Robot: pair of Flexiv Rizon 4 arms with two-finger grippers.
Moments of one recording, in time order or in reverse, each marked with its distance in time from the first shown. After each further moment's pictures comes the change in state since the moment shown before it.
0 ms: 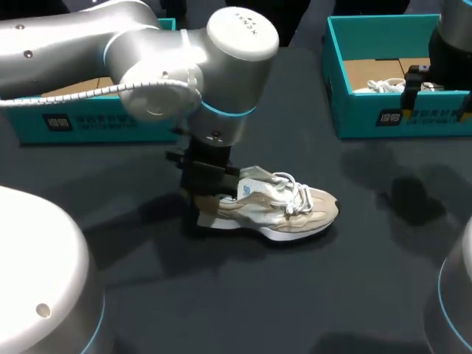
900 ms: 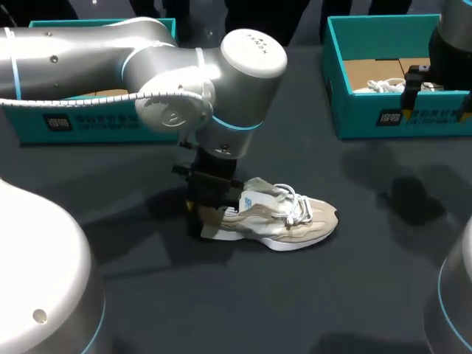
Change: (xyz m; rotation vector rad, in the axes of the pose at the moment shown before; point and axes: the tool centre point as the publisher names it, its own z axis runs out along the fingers) left arm -0.015 -0.003 0.034 0.049 0.014 0.002; right arm 0.000 0.000 0.000 0.000 0.000 0.000
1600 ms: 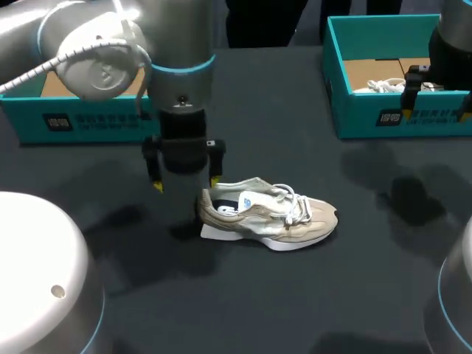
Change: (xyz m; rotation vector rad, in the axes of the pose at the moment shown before) left arm 0.044 -0.035 -0.097 0.075 -0.258 -0.243; right arm 0.000 0.000 0.000 0.000 0.000 0.000
